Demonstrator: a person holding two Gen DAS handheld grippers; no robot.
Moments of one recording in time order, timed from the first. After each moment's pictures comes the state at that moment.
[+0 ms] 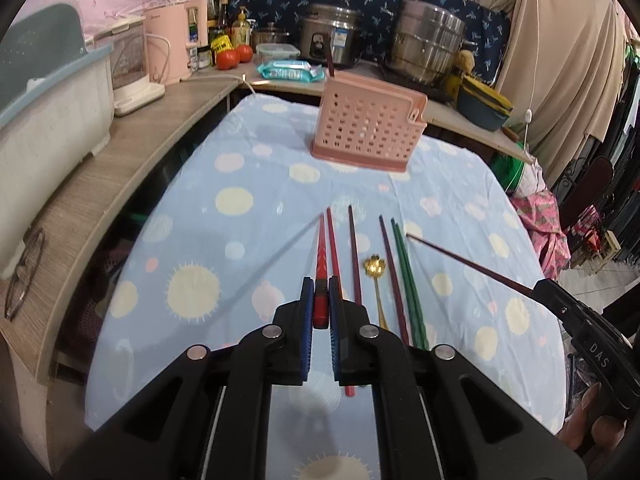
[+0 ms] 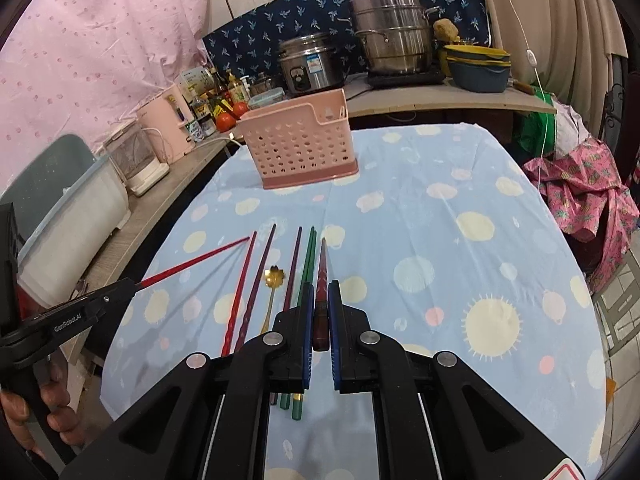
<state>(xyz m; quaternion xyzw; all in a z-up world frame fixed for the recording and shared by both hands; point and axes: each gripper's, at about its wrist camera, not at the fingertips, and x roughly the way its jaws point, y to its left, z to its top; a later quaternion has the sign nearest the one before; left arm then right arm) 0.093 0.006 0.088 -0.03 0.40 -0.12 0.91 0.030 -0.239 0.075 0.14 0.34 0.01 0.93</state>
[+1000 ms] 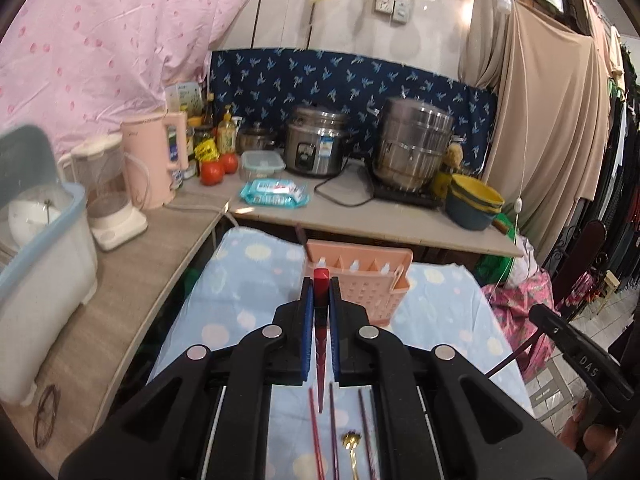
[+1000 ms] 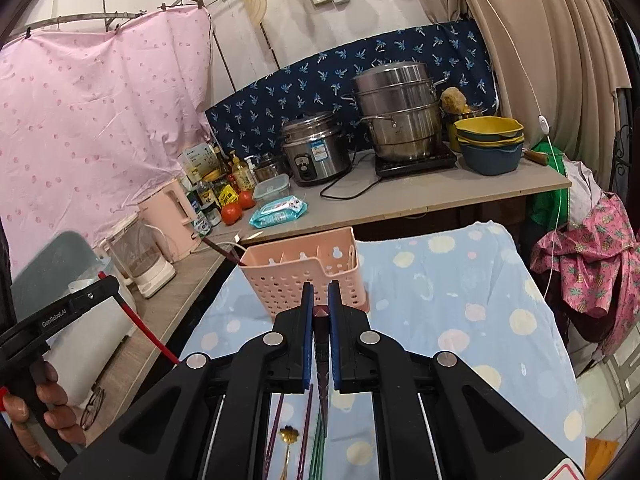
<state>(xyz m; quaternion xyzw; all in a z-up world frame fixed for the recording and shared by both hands) 0.199 -0.019 0.221 -0.04 0.26 -0.13 0.96 0.136 -0.284 0.178 0.17 0.24 0.01 0.96</state>
